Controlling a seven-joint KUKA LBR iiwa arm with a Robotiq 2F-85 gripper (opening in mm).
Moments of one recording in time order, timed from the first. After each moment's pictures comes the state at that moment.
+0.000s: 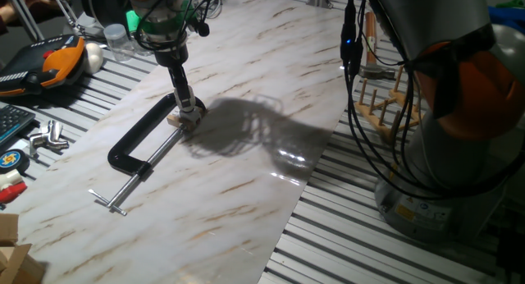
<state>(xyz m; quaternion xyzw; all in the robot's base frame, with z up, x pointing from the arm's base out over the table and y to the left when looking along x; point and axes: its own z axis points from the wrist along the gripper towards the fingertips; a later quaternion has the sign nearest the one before) 0.617 0.019 0.105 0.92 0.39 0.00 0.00</state>
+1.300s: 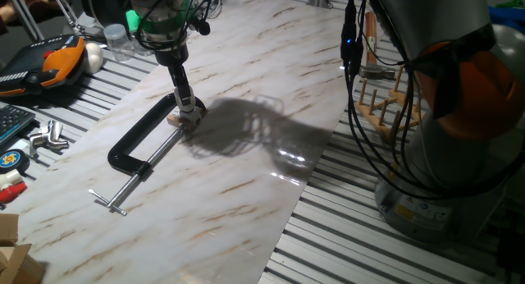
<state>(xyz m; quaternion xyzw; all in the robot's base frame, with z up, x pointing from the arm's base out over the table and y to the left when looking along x) 0.616 0.019 0.106 0.92 0.40 0.00 0.00</state>
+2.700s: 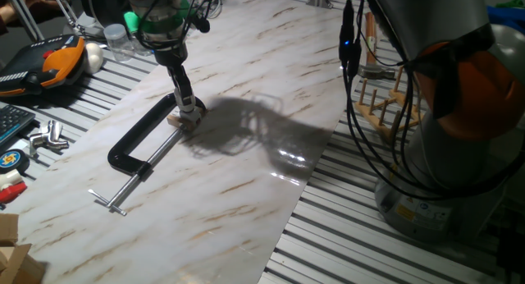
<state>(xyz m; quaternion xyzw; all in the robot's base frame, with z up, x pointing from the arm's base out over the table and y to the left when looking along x) 0.615 0.019 0.104 0.90 0.44 -0.02 -0.01</state>
